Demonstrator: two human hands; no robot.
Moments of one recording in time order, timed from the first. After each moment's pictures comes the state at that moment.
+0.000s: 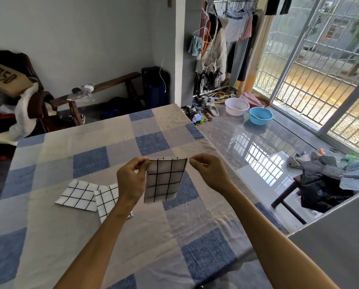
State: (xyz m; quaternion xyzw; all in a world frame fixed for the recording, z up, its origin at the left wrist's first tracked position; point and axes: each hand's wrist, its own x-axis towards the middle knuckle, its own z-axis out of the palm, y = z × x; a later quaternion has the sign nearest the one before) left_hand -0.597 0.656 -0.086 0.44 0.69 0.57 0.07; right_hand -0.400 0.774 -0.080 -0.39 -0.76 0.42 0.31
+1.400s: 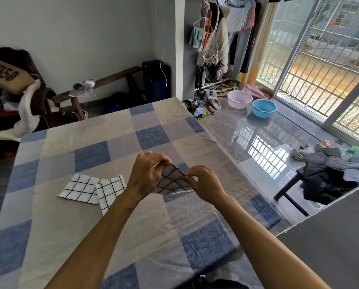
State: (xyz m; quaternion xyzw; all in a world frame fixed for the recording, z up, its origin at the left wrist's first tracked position) left_hand -0.569 0.664 -0.070 0.64 0.64 0.42 0.00; right_hand -0.394 0.752 -0.133 -0.38 -0.86 0.26 0.22
